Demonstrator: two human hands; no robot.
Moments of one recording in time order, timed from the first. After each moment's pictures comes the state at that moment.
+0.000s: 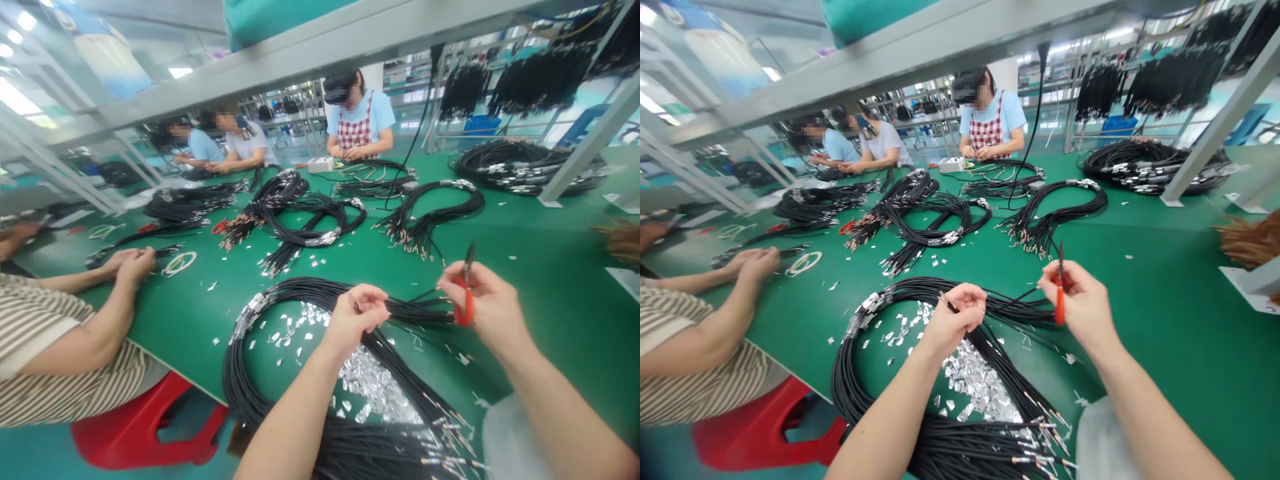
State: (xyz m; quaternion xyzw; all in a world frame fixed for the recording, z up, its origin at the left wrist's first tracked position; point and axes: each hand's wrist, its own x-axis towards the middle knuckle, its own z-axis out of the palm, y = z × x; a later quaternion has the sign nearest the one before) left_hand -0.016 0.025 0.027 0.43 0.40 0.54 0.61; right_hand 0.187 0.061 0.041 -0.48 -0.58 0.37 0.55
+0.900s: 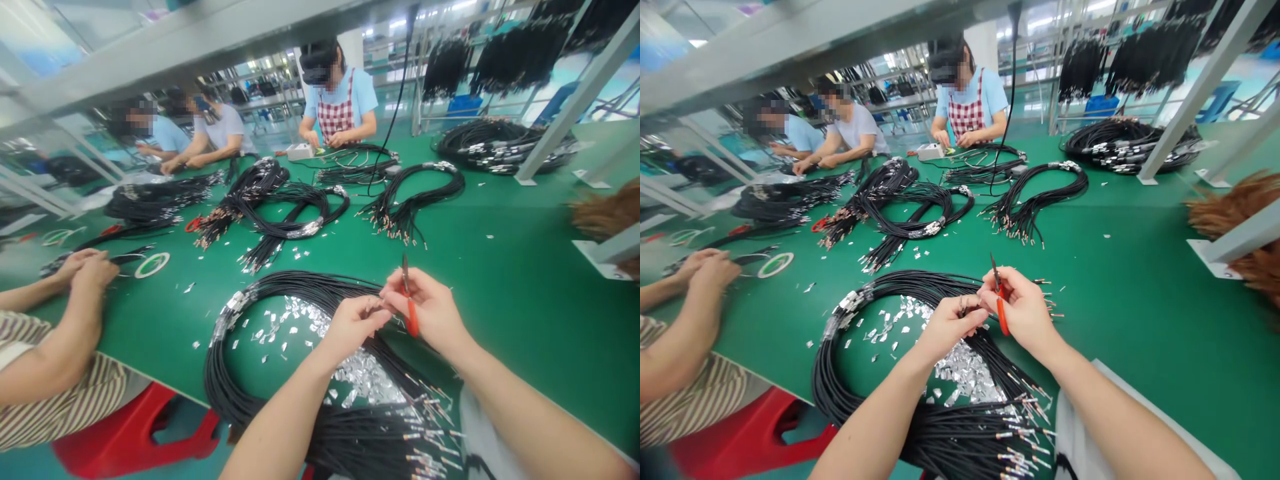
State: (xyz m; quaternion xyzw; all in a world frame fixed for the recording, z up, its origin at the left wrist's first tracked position) left_hand -0.002 0.015 0.017 0.56 0.47 0.39 0.55; right_hand 0.148 0.034 0.037 -0.38 -0.56 0.51 0.53
